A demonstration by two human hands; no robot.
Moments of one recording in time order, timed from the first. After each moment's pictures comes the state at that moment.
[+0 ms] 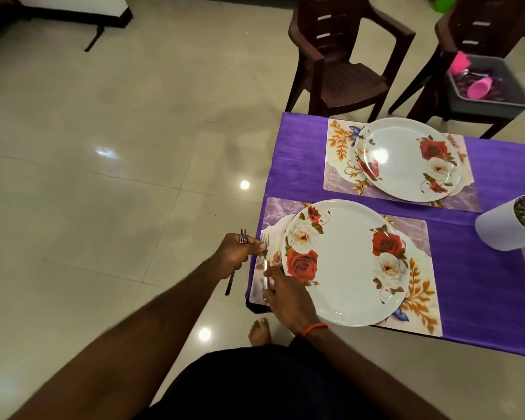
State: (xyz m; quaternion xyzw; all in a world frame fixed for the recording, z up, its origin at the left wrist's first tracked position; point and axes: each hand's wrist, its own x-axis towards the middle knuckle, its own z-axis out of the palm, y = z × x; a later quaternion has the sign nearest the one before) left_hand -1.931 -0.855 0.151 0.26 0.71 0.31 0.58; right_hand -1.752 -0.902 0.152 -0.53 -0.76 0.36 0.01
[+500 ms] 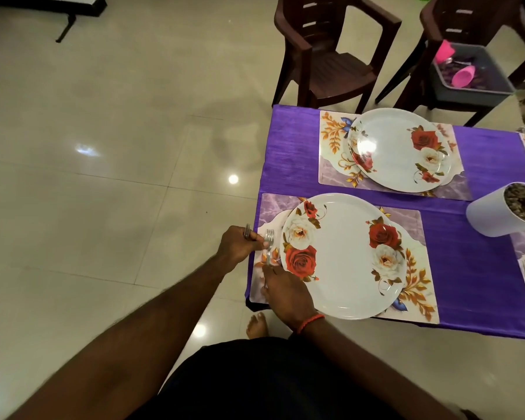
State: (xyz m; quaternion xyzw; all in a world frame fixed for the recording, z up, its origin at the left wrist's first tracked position) left_hand -1.930 -0.838 0.130 0.38 0.72 0.27 0.52; right_hand -1.761 -0.901 0.138 -0.48 -0.85 0.22 -0.03
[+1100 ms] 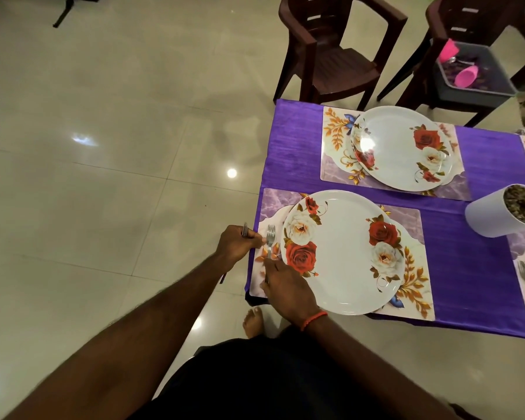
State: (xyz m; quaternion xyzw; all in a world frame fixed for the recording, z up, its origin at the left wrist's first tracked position) left_hand -1.934 -0.850 0.119 0.35 0.73 0.27 0.52; right_hand -1.759 -0.901 0.145 -0.48 -0.84 0.25 -0.04
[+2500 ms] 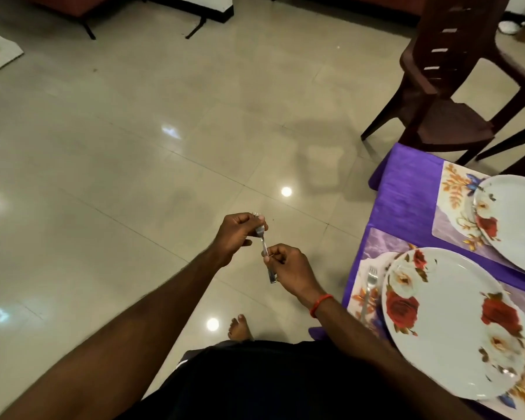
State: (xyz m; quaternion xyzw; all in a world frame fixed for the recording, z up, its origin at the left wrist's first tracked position) left_hand -2.147 -0.924 0.205 0.24 0.70 0.46 0.49; right_hand -1.980 -0.891 0.186 -0.48 -0.67 0.56 0.08
